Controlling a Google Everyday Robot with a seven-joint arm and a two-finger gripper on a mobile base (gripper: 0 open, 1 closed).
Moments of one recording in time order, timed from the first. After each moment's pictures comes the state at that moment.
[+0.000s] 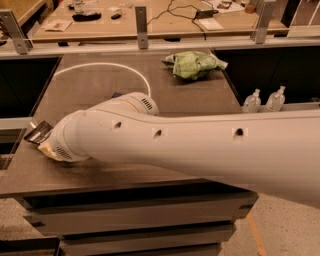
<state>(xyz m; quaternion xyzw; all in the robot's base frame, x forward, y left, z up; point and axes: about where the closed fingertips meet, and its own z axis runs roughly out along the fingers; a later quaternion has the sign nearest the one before) 0.471 0.245 0.847 -0.51 0.72 0.22 0.42</state>
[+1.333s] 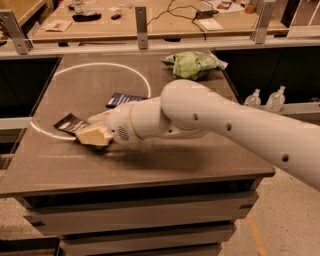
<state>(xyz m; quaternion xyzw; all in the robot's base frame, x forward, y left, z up) 0.503 0.170 0.849 -0.47 0.69 0.38 0.40</state>
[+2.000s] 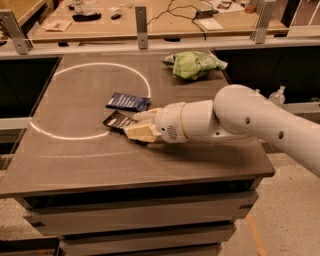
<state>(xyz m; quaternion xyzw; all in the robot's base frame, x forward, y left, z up) 0.533 0.056 0.828 -0.43 0.72 0.34 0.42</state>
